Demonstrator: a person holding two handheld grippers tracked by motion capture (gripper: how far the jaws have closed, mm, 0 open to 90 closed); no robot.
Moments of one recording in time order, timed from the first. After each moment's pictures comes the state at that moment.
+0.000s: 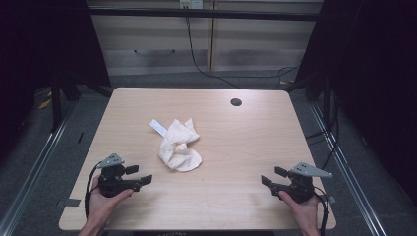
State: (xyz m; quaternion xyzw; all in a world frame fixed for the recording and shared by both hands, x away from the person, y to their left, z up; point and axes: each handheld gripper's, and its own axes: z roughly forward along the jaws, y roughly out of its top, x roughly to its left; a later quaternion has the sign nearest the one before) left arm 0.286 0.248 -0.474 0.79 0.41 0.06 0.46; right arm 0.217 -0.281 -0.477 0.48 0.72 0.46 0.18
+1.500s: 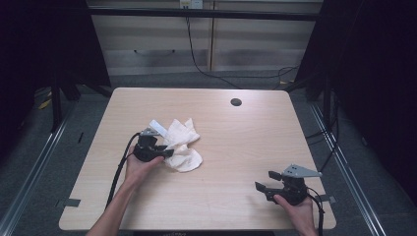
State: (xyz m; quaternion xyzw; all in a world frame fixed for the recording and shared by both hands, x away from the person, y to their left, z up) left arm 0.385 0.177 -0.496 0.82 0.41 0.04 0.41; right arm 0.218 -0.270 -0.486 0.46 0.75 0.44 0.15
